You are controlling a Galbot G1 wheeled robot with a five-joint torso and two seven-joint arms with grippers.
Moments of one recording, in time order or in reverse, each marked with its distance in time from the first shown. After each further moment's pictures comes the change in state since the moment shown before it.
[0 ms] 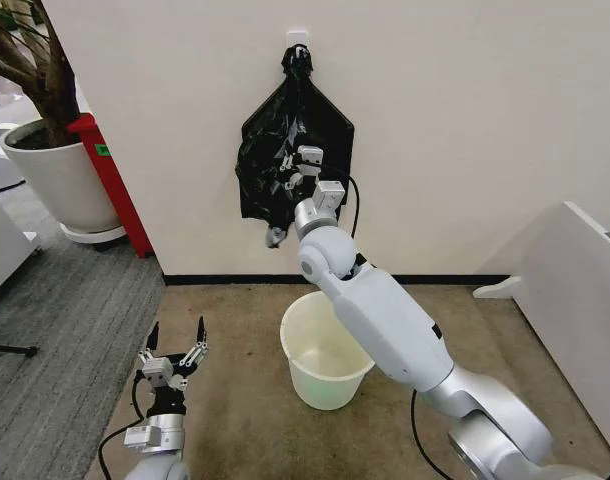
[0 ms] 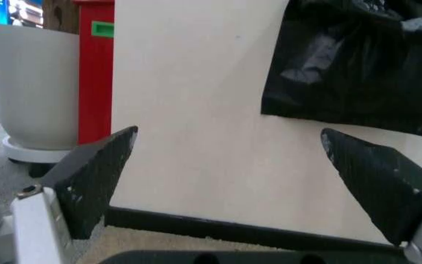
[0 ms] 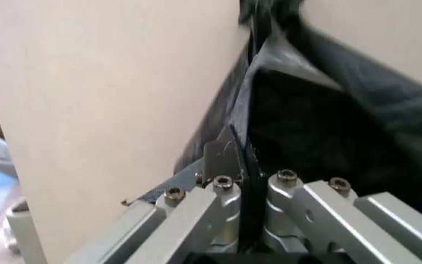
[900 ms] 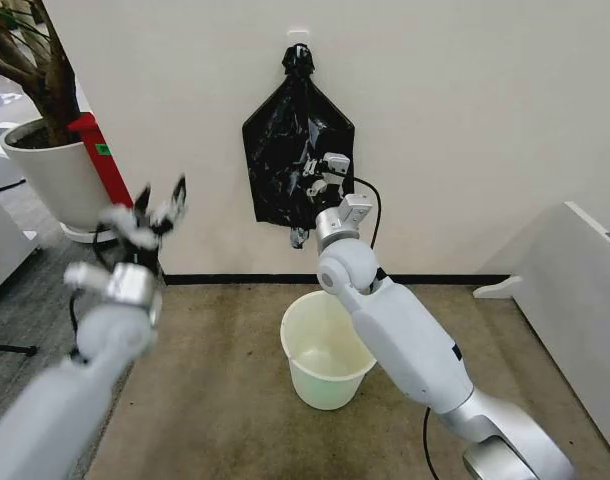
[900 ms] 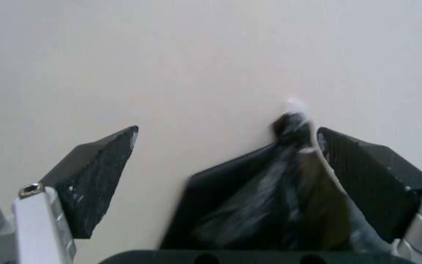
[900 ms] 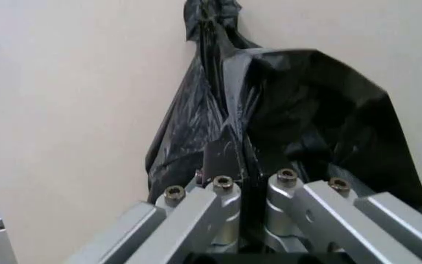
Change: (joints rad) left arm -0.727 0.569 0.293 -0.154 -0.889 0.294 -0.100; right arm -0.088 -0.057 0.064 0.060 -0.012 0.049 -0.022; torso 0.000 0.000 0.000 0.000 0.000
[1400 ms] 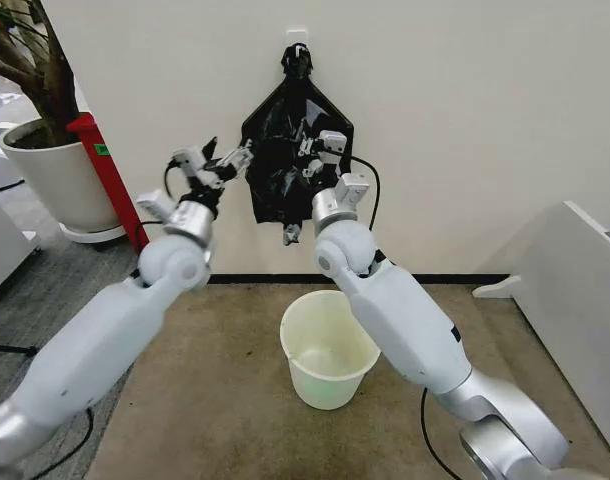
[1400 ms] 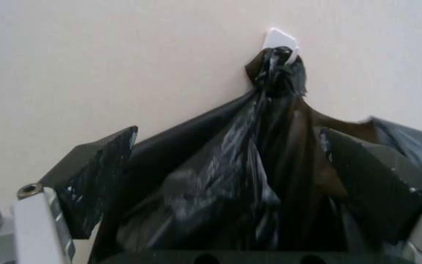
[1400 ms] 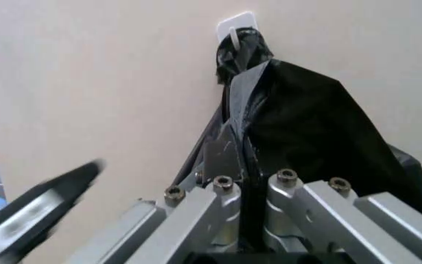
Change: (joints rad) left arm -0.438 -0.121 0.408 0.245 0.078 0.061 -0.172; right arm 0.078 0.004 -0.024 0.002 0.001 -0.019 0.006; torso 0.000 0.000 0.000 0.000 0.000
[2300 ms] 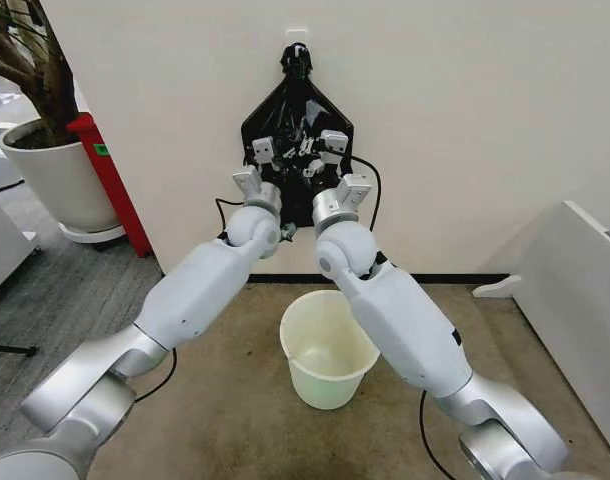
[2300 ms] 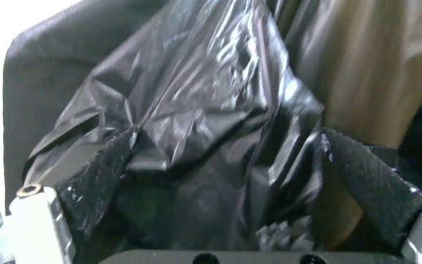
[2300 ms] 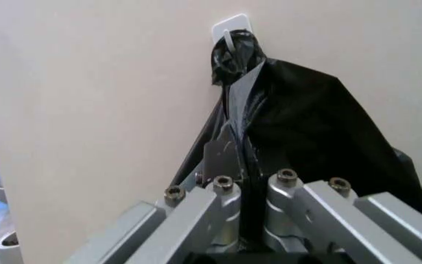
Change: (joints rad) left arm -0.153 -0.289 0.133 0.350 0.169 0.088 -0.090; right arm -0.026 0.002 0.018 0.017 -0.008 0.005 -0.011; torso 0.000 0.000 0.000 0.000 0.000
